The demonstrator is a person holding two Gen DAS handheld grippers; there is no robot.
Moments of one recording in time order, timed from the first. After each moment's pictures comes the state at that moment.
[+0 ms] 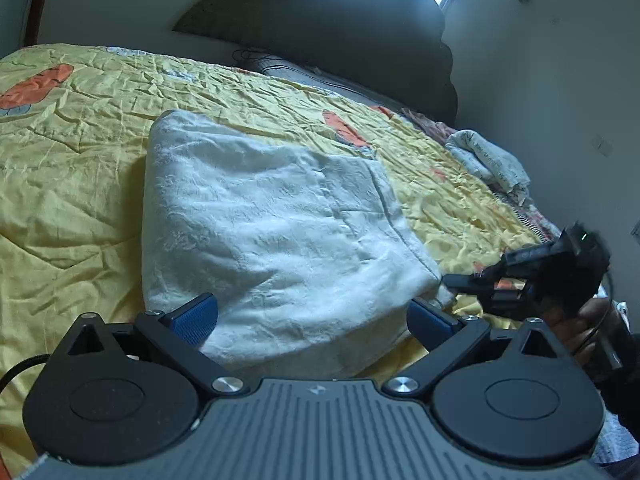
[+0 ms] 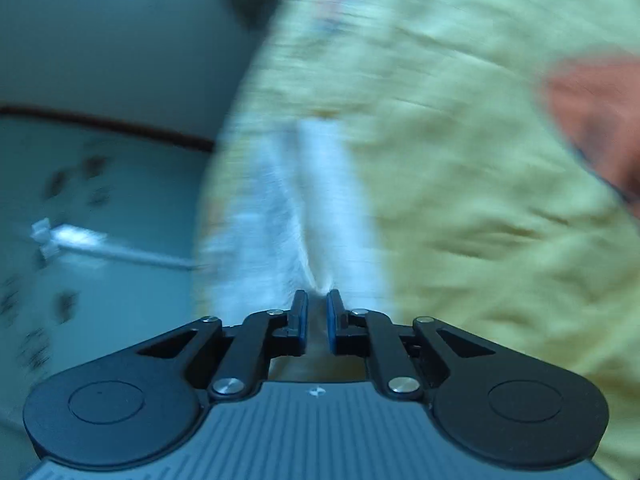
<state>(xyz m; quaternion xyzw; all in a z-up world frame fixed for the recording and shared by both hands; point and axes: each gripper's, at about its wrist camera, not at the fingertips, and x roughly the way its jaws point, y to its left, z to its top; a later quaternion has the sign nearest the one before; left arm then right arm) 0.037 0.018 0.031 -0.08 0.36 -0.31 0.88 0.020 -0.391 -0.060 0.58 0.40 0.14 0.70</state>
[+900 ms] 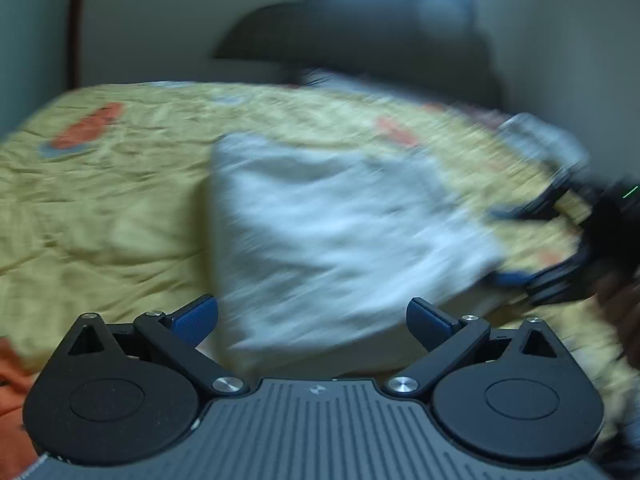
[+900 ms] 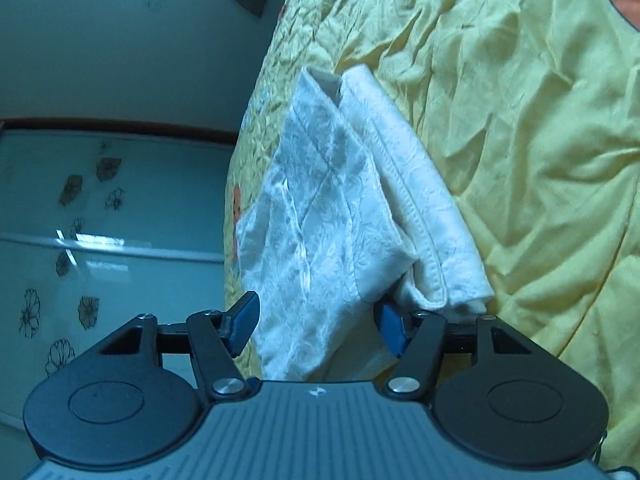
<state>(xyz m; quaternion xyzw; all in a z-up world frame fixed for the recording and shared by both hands) 0.022 0.016 0.031 0.01 0.34 -0.20 0.92 0.044 -0.340 -0.039 0.59 0.39 0.16 0.69</state>
